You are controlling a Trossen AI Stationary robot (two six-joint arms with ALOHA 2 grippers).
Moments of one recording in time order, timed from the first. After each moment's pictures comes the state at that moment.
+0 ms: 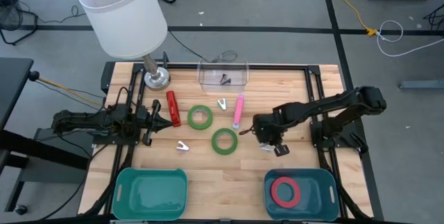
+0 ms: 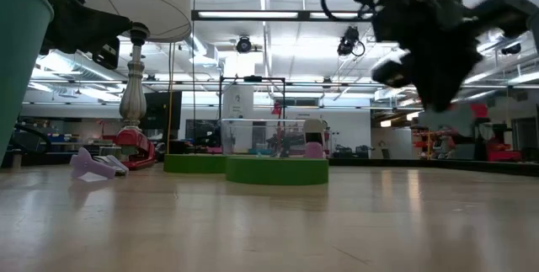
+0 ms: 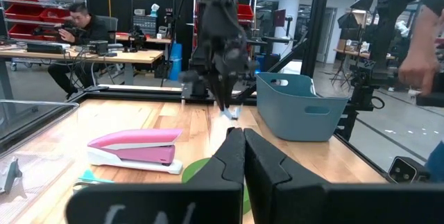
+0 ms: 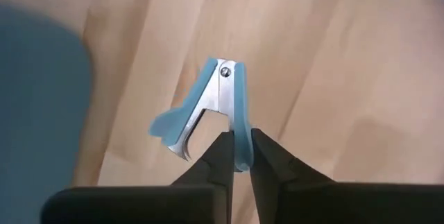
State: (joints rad) left arm -0.03 0.01 0.01 0.08 0.04 -0.09; right arm 0.08 1.48 0.99 -0.86 -0.21 -0.22
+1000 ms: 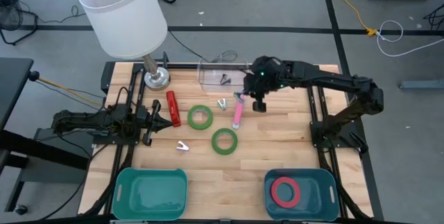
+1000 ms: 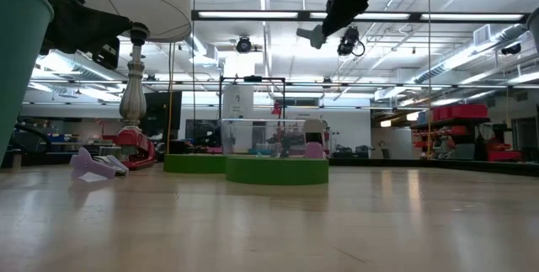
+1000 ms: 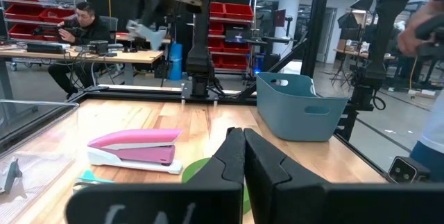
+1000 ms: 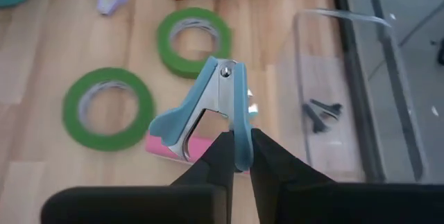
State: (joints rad) left arm -0.03 0.01 0.01 0.08 0.04 -0.09; right arm -0.27 1.48 1.45 -0.84 -0.06 -0.30
